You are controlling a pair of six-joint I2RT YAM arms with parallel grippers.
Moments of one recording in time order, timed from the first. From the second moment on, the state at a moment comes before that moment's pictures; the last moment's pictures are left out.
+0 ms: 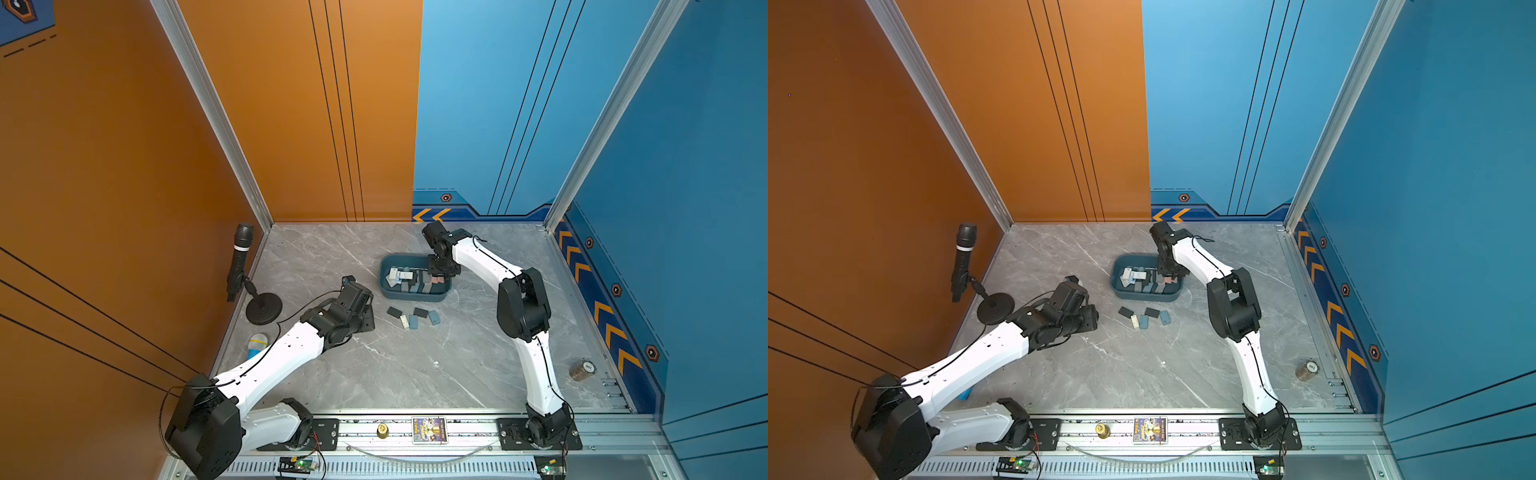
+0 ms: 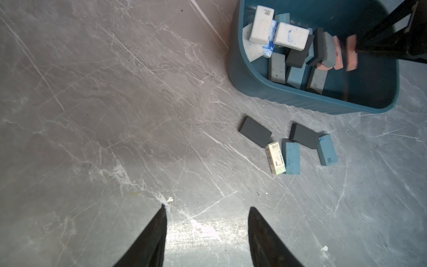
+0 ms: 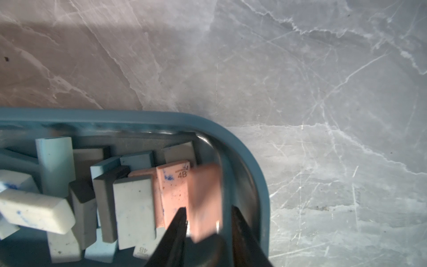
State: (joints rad) left arm -0.59 1.20 0.81 -0.56 -0.17 -0.67; right arm 0.48 2.28 1.99 -1.00 0.20 0.50
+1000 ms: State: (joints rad) left arm -0.67 1.56 1.01 -0.55 -0.10 -0.73; right arm 0.53 1.67 1.62 -0.95 0.26 0.53
